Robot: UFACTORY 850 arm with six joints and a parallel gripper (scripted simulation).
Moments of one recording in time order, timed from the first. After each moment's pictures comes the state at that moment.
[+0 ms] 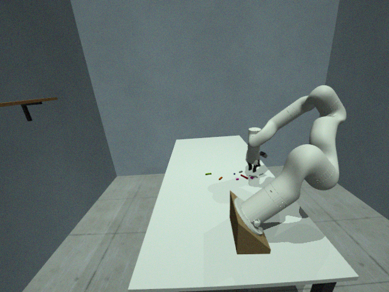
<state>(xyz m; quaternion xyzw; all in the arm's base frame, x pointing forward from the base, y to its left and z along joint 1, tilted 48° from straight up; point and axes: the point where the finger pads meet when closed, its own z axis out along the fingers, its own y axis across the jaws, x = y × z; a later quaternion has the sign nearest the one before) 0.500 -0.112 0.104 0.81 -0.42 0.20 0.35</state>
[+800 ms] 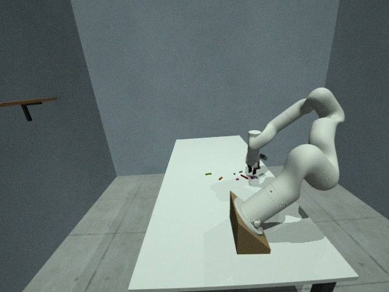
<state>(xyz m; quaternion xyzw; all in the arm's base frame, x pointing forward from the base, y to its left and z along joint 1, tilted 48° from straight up) 0.500 -0.127 0.090 0.81 -0.42 0.20 0.35</state>
